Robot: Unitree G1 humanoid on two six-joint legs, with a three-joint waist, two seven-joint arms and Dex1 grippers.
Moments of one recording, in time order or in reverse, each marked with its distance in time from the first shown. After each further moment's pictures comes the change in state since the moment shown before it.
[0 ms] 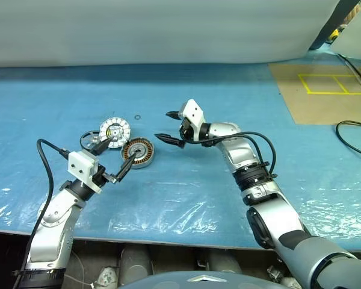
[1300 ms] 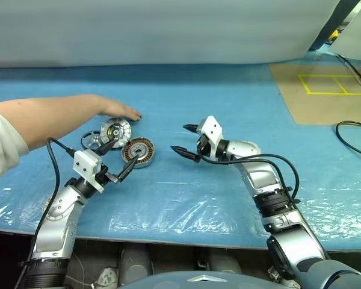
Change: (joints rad) left arm -0.071 -0.002 -0.013 0.156 0.002 -0.067 -0.097; right arm 0.262 -0.135 0.026 -0.318 0.067 0.095 -0.069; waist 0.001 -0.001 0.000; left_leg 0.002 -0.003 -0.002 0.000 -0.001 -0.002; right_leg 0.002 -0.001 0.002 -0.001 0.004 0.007
